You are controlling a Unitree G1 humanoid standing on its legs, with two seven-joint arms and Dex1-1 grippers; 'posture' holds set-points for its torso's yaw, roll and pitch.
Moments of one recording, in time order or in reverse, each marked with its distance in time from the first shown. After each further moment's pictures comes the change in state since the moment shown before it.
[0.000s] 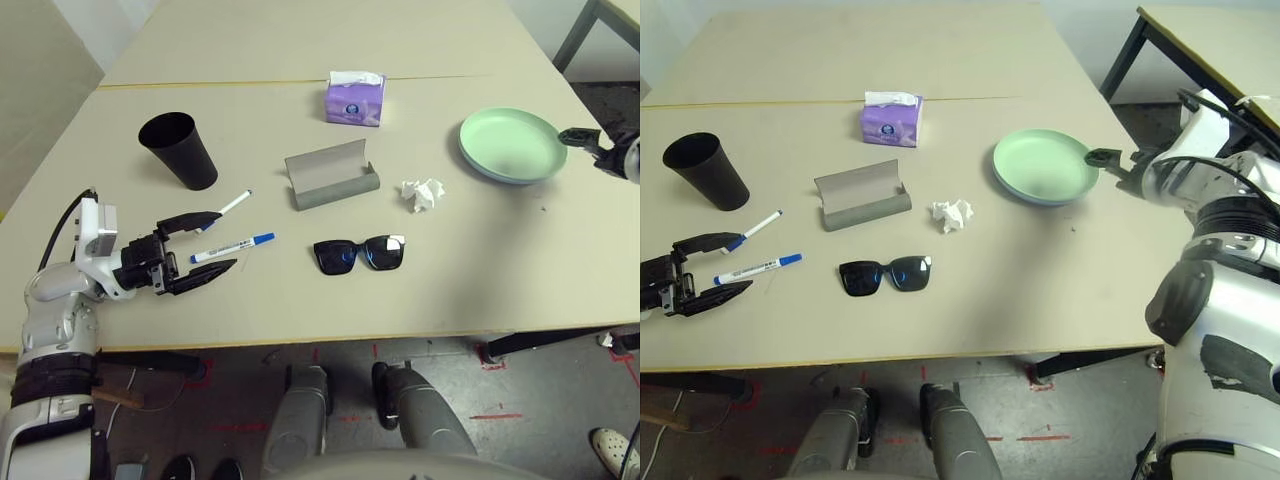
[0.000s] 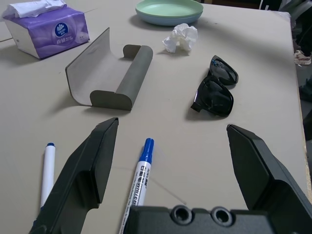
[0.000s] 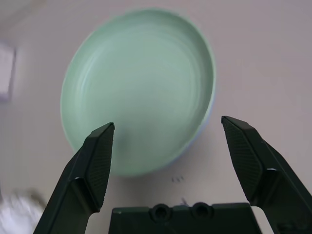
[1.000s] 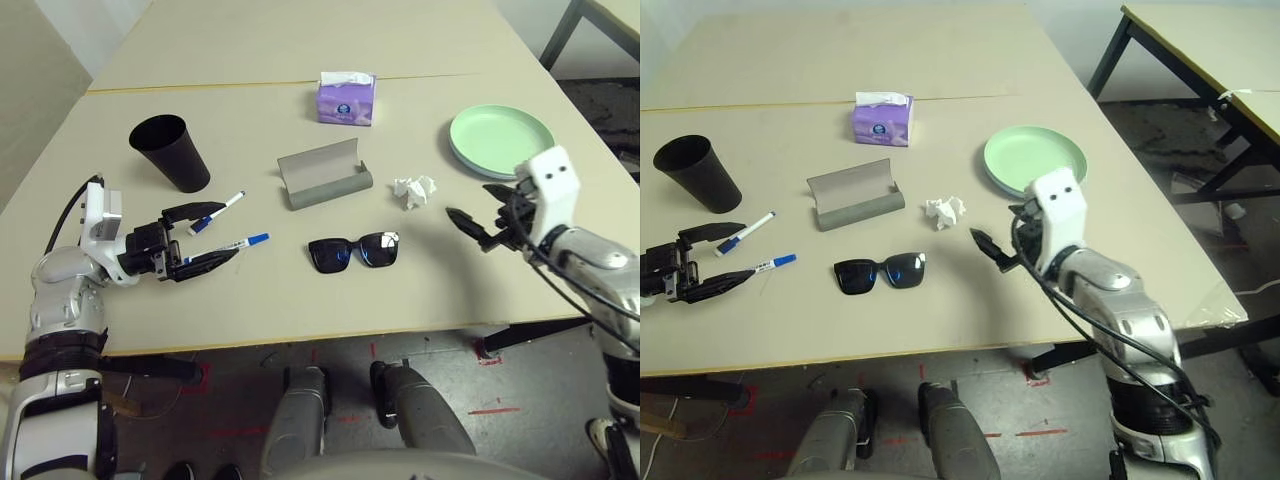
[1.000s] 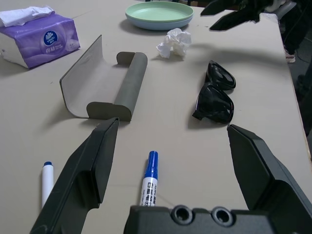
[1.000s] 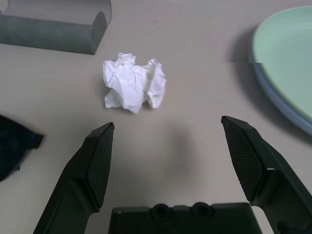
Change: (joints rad) left arm -0.098 0.013 -0.025 0.107 0.017 -0.011 -0.060; right arm 0.661 0.338 0.224 -0.960 -0.034 -0.398 -0.091
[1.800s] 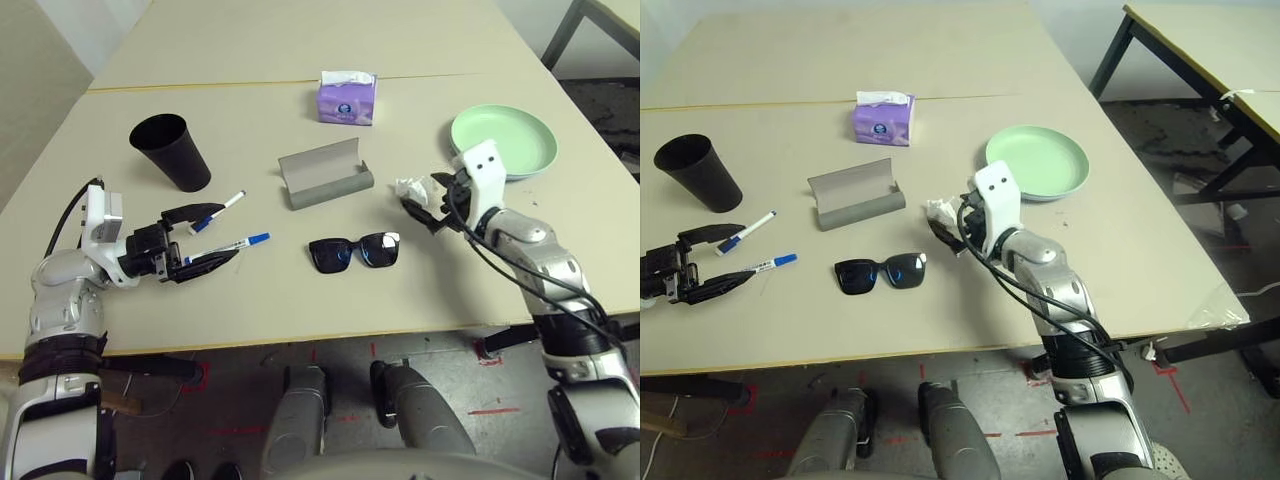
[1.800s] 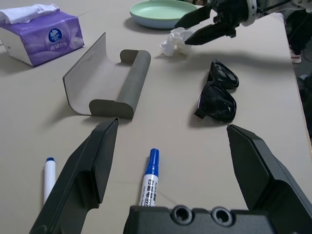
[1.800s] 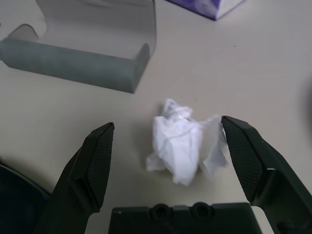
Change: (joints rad) left arm 0.024 -0.001 0.001 -0.032 -0.004 0.000 0.034; right arm -0.180 0.159 0.124 0.282 -0.095 -0.184 0.043
